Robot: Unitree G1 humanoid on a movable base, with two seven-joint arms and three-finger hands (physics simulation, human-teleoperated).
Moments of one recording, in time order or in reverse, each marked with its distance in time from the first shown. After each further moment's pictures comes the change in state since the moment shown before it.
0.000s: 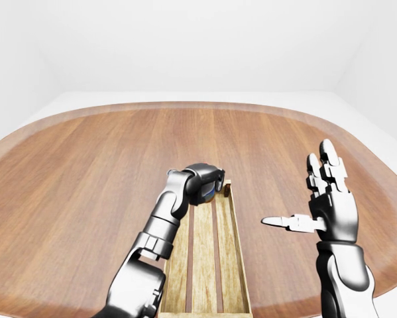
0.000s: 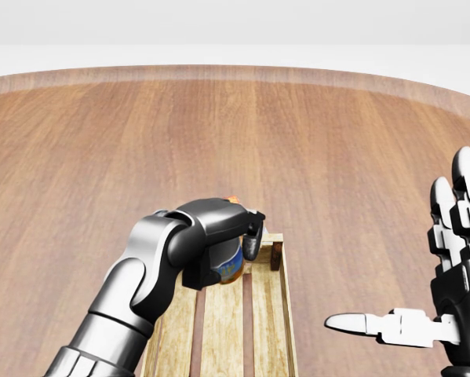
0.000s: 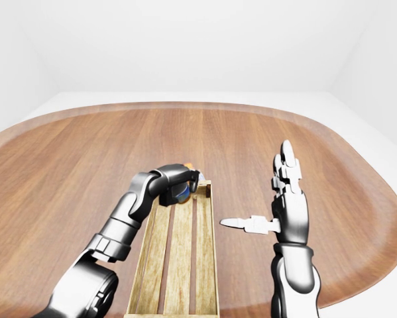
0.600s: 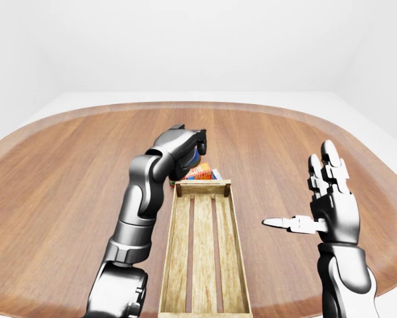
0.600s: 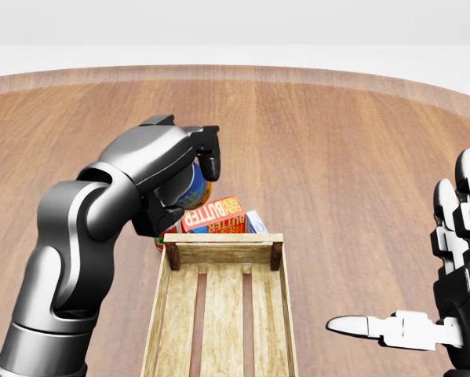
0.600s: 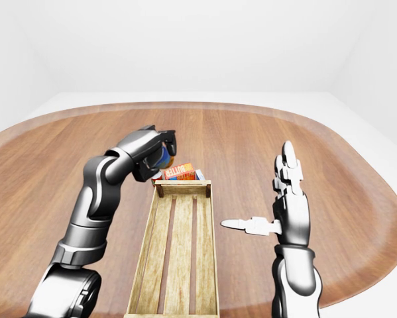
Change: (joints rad) left arm 0.048 0.141 0.091 -0.487 -0.098 0.117 0.000; right arm 0.012 0.005 -0.005 -0.011 -0.006 0.000 0.003
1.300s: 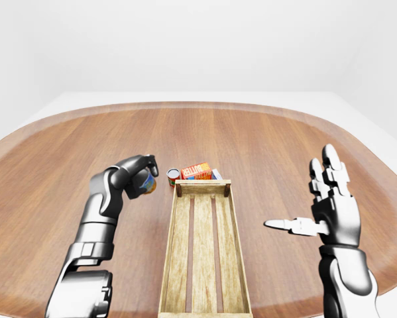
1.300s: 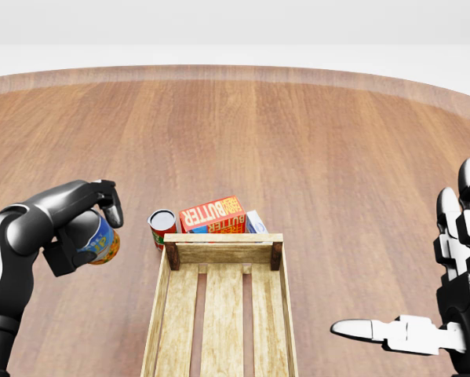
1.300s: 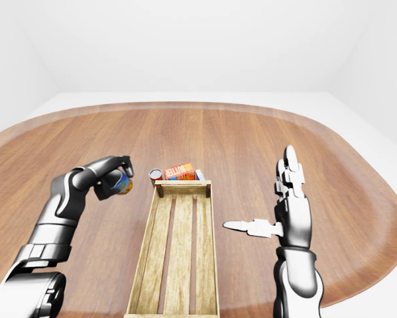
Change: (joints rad) left arm 0.051 0.251 0.121 0.442 -0.149 0.014 0.051; right arm 0.016 0.007 -0.019 0.015 0.010 0.000 0.004
